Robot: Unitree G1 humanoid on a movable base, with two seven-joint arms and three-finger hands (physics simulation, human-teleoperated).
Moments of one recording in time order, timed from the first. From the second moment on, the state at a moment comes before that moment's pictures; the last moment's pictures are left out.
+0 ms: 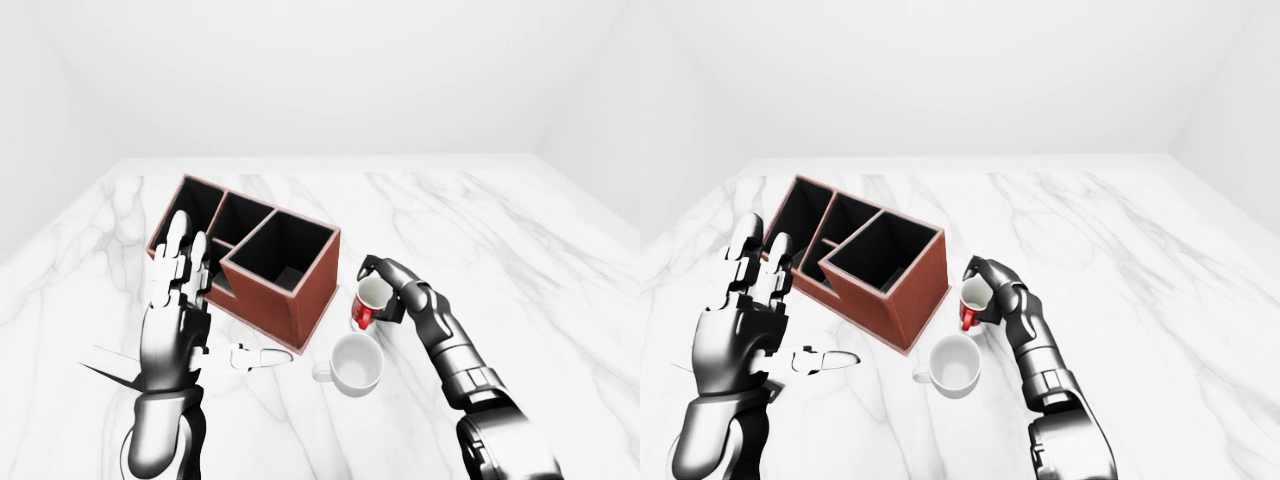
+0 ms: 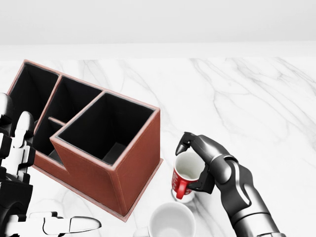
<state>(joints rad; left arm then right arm) 0.27 -0.02 0.05 -0.76 -0.01 0.09 -0.11 -0.56 -0.13 0.04 0.68 -0.78 0.09 0.28</state>
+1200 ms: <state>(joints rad) 0.27 -0.02 0.06 -0.76 -0.01 0.09 -0.11 -0.69 -0.08 0.01 1.02 -0.72 0.09 0.07</state>
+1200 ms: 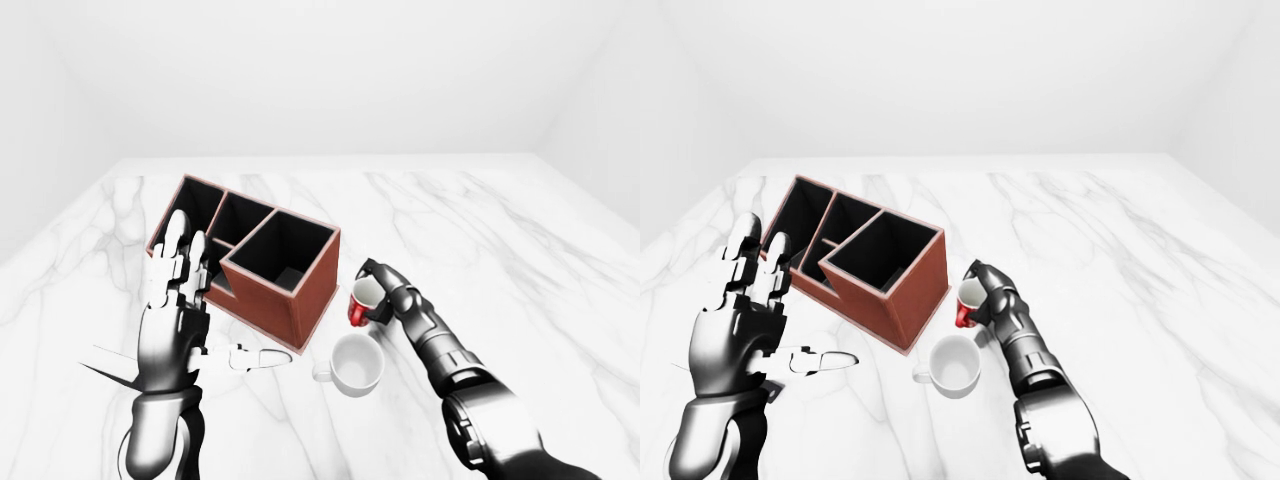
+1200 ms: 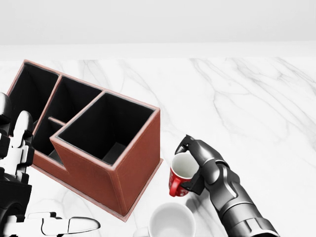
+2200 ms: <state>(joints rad) 0.27 -0.01 0.05 -0.75 -0.01 0.09 -0.11 -0.57 -0.14 0.02 0.74 -0.69 0.09 0.11</state>
